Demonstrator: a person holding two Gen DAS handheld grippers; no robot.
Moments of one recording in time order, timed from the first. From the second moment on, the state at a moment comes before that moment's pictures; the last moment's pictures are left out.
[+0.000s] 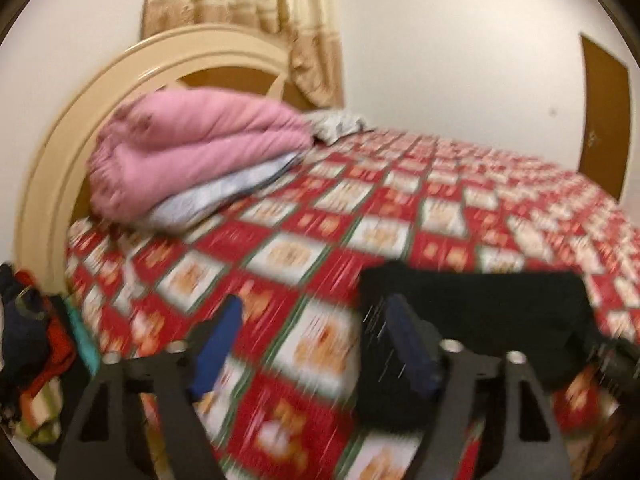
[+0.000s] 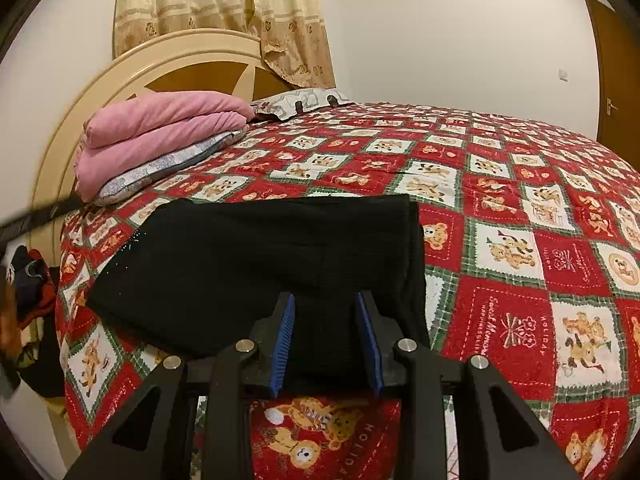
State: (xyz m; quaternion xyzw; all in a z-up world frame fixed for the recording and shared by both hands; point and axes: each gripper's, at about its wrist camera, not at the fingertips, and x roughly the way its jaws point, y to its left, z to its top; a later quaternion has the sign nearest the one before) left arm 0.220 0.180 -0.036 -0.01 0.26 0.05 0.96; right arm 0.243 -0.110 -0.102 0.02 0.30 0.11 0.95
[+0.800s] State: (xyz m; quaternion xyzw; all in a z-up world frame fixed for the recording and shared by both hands) left arm 0.340 0.143 -0.094 -0.06 0.42 -0.03 0.90; right arm 0.242 -0.103 -0.104 0.00 0.30 0.12 0.95
